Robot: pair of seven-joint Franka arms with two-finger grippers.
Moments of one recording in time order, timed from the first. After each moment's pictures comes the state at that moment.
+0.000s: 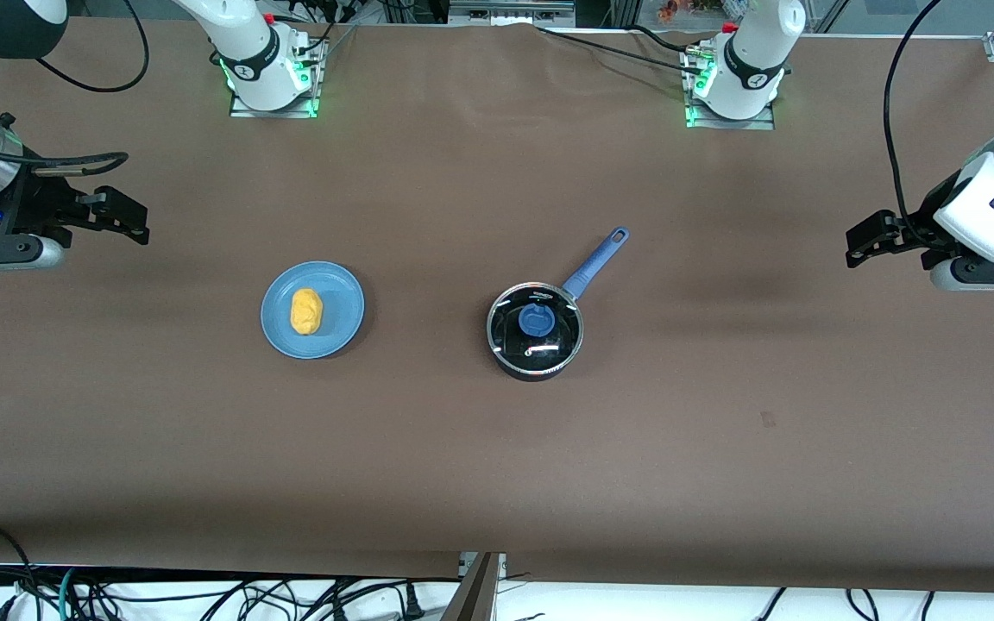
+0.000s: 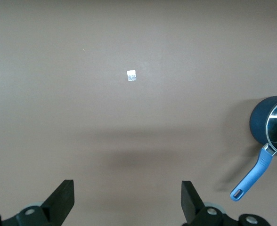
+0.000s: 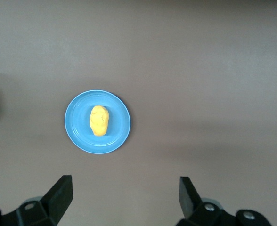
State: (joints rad) left arm 0.12 0.11 -0.19 -1.55 0.03 1.65 -0.08; right arm 0.08 0.14 0.03 -1.45 -0.02 1.56 0.05
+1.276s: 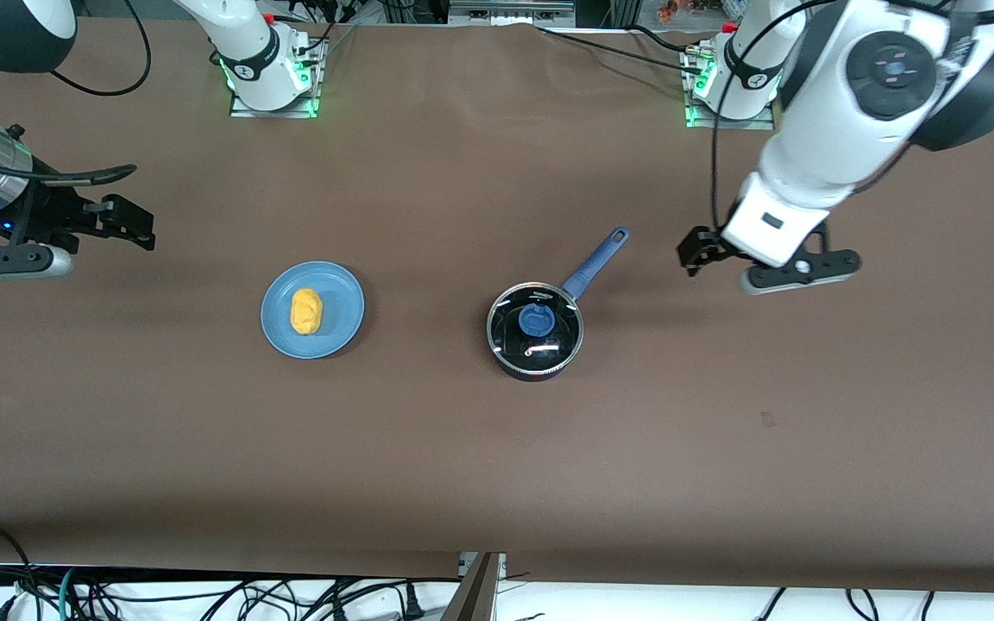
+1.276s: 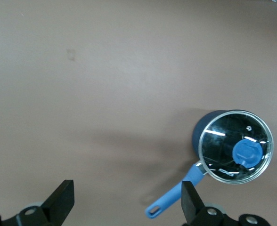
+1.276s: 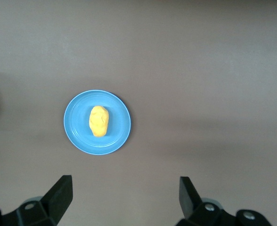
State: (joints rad) left arm -0.19 0.16 -0.21 -1.69 0.03 1.87 -0.64; right arm 0.08 0.17 0.03 -1.46 -0.02 1.57 0.05
